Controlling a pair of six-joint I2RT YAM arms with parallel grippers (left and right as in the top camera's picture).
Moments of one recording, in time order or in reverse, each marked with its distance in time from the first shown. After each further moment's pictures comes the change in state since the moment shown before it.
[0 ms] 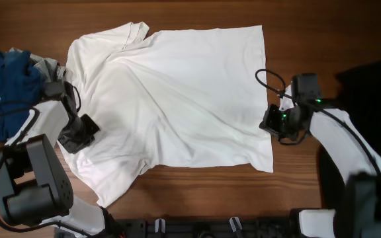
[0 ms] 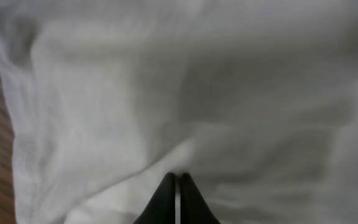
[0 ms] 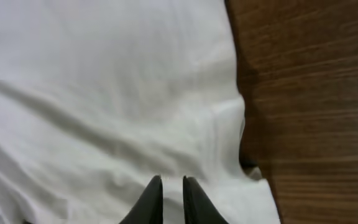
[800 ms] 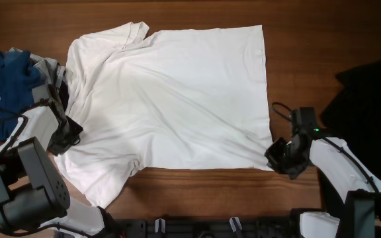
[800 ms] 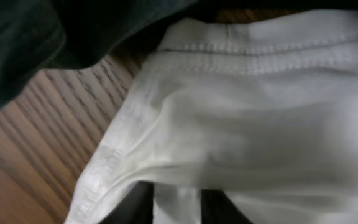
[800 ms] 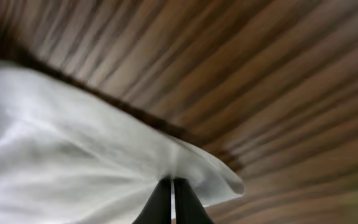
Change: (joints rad) left arm 0.098 -0.011 -0.023 0.112 -0.169 -0.065; right arm -0.054 -0.087 -0.286 -0.034 0.130 0.436
